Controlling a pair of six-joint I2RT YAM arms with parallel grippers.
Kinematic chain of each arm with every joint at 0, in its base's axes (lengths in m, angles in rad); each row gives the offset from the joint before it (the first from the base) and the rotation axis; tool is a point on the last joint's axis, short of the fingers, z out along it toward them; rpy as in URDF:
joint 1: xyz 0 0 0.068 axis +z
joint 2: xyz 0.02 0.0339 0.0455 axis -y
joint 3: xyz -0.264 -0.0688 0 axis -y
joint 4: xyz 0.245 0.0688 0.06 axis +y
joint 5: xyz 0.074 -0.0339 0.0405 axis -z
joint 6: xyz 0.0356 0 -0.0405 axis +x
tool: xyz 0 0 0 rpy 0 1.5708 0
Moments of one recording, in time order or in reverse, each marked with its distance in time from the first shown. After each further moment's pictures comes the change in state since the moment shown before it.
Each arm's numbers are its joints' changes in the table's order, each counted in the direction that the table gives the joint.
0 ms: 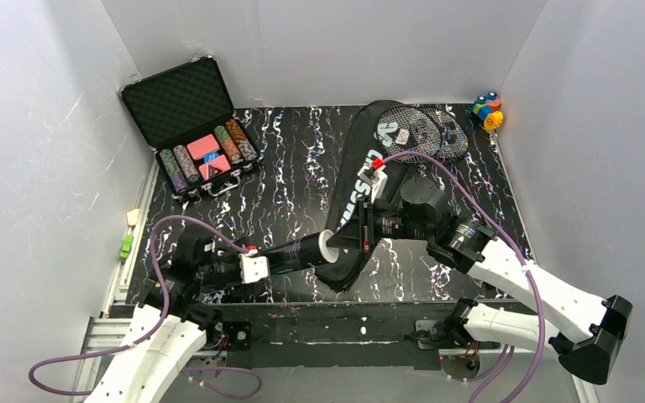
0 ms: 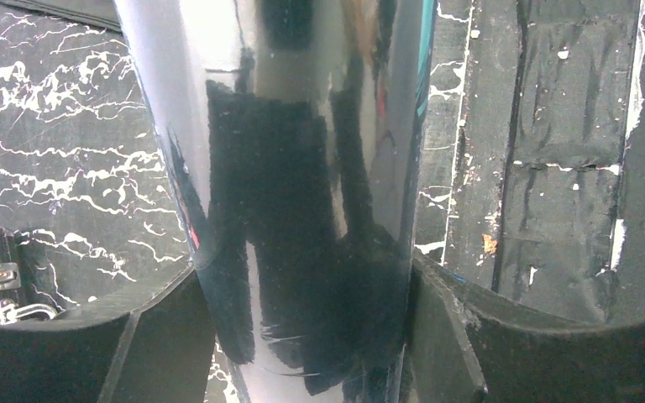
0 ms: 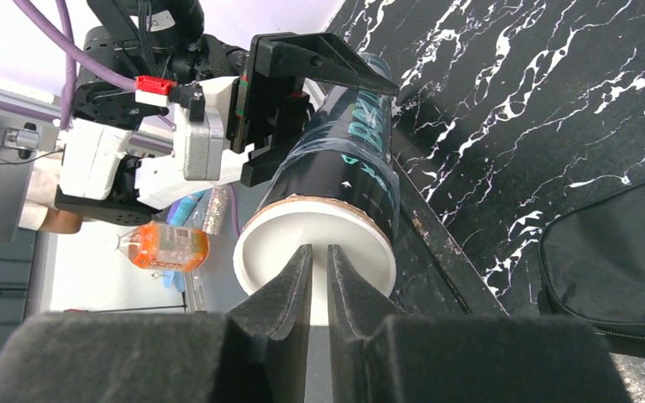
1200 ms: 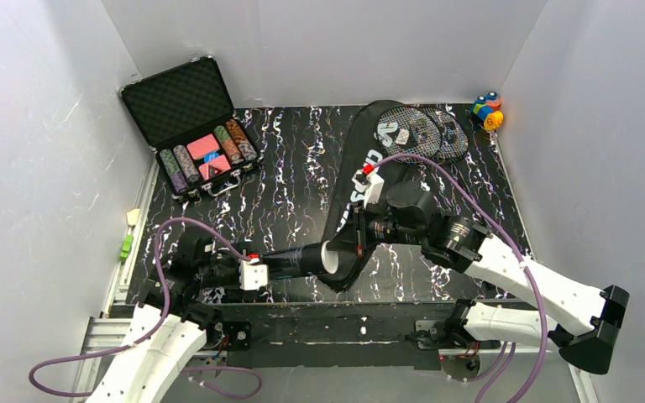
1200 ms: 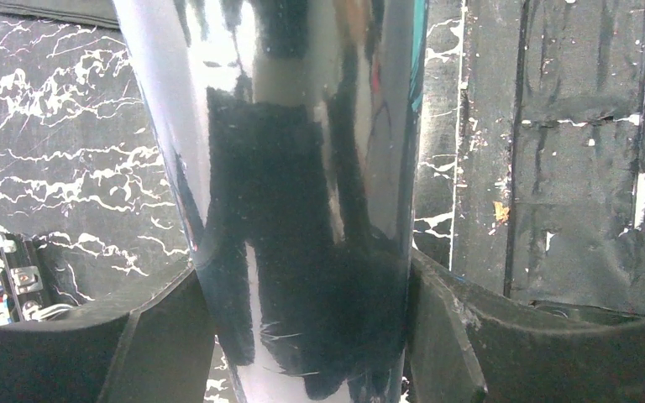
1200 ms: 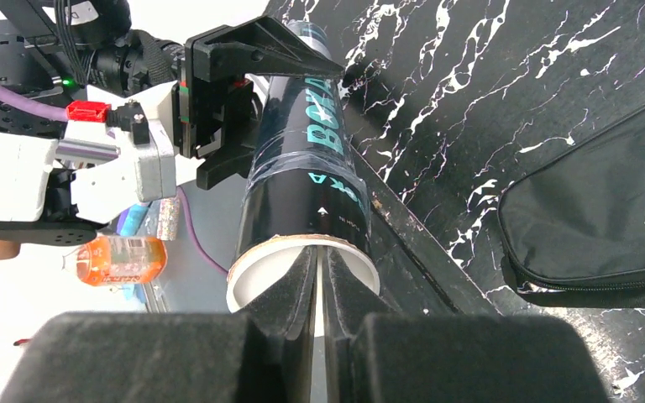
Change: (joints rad) left arm 0.012 -0.003 0.000 0.068 -0.012 0.147; right arm 0.087 -0.042 0.069 0.160 0.179 -0.033
